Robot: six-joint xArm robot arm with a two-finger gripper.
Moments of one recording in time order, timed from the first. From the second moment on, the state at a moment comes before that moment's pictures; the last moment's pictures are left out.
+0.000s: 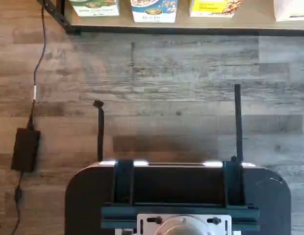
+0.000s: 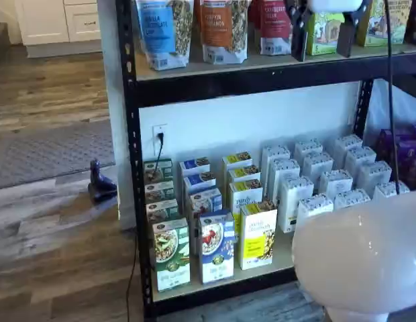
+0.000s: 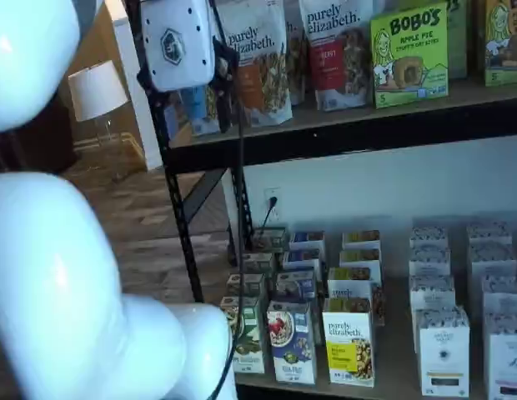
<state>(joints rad) 0.01 -0.84 -1.15 0.04 2.00 0.03</state>
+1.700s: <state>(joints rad) 0.13 -0.88 -0.76 0.06 1.57 0.14</state>
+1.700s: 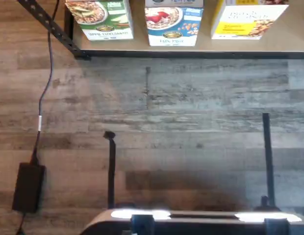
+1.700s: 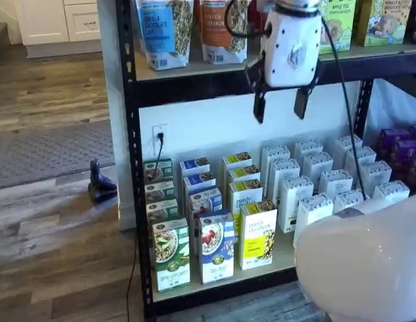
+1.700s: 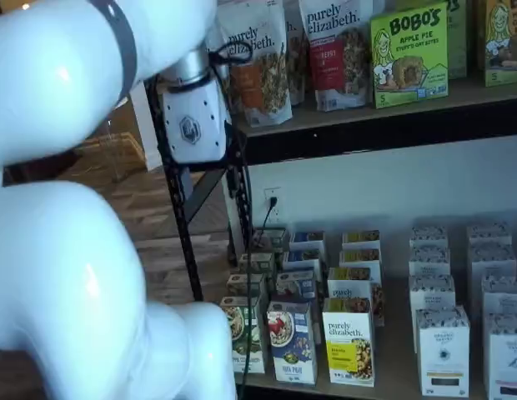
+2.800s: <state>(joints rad) 0.18 -0.83 -0.40 0.03 1.14 0.18</state>
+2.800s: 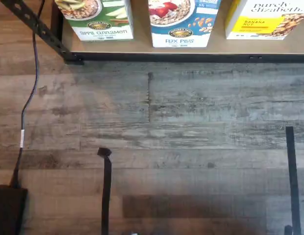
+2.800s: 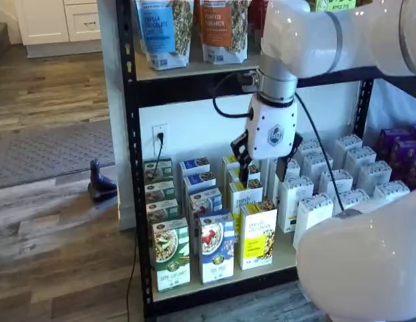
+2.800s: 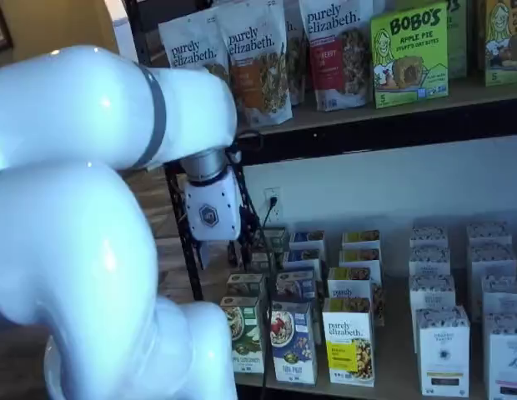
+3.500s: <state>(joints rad) 0.19 -0.69 -0.32 0.05 0.95 0.17</state>
